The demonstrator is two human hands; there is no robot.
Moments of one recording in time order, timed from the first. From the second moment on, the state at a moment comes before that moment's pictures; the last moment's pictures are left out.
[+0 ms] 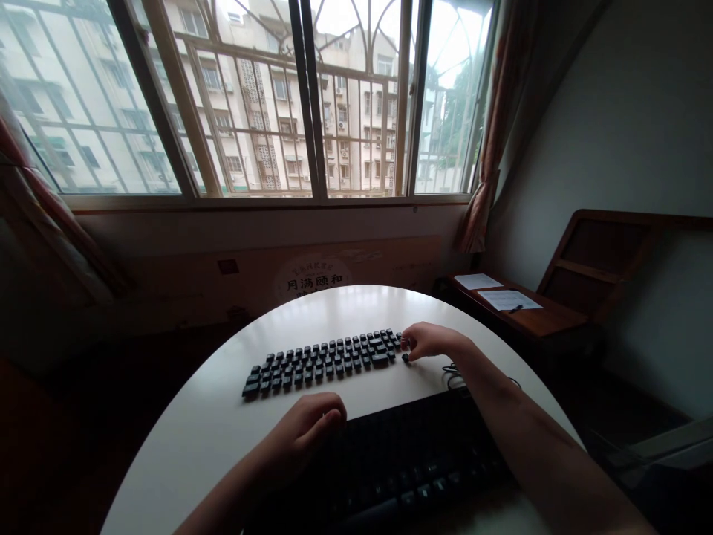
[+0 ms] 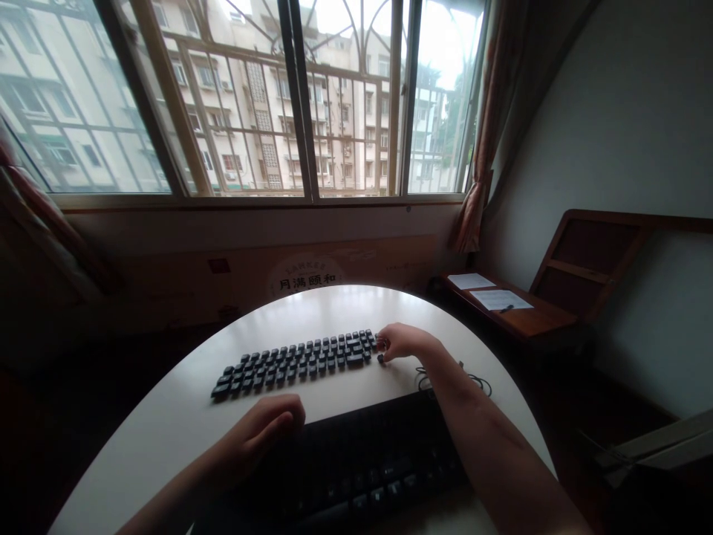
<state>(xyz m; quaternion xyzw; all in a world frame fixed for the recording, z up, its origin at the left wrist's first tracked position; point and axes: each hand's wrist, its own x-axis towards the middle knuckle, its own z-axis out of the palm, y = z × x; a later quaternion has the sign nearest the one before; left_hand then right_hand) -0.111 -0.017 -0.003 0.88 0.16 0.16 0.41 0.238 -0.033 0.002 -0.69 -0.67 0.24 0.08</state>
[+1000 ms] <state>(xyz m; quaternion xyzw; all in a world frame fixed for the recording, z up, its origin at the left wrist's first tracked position) -0.110 -0.017 -0.002 0.88 0.14 0.16 0.42 0.227 -0.032 -0.003 -0.69 -0.70 0.12 0.12</state>
